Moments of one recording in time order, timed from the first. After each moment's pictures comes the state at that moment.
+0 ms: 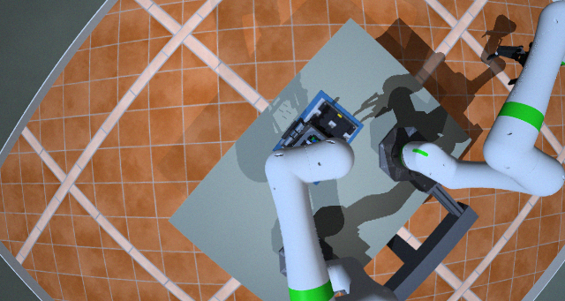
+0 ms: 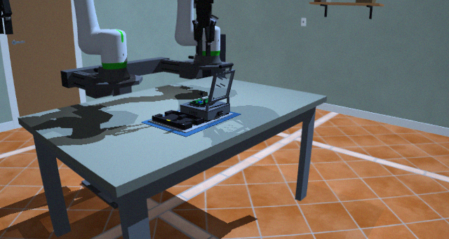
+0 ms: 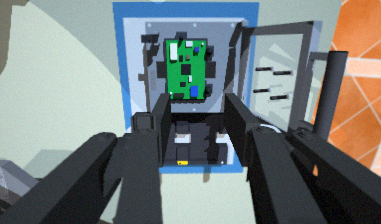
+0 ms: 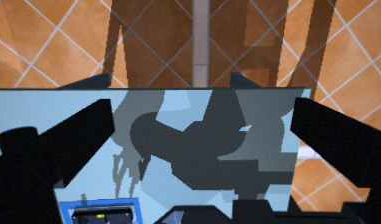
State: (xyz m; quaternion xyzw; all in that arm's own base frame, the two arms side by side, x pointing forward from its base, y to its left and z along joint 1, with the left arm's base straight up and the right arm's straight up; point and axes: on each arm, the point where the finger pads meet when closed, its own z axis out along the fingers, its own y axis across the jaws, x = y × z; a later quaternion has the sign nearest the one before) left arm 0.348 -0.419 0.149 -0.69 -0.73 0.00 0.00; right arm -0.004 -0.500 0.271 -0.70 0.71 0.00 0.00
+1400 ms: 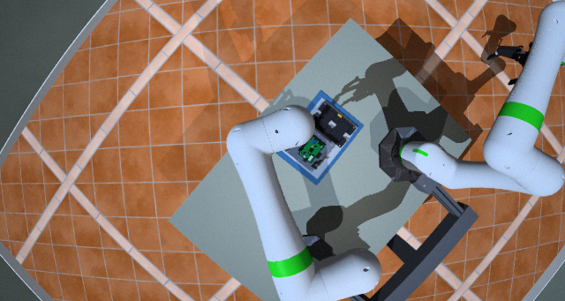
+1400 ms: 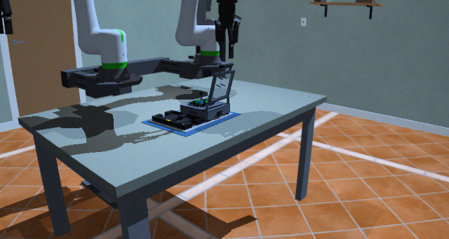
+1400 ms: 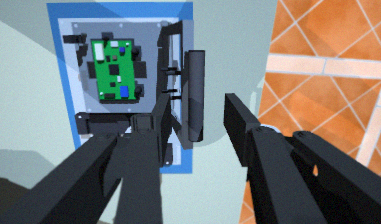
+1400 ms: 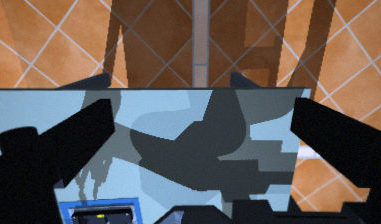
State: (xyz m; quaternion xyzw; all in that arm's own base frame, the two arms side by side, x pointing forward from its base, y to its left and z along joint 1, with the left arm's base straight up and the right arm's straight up) left arm 0.484 -0.412 0.149 -0.69 -0.73 0.00 0.00; right arm -0.004 -0.500 0.271 -0.70 0.71 0.00 0.00
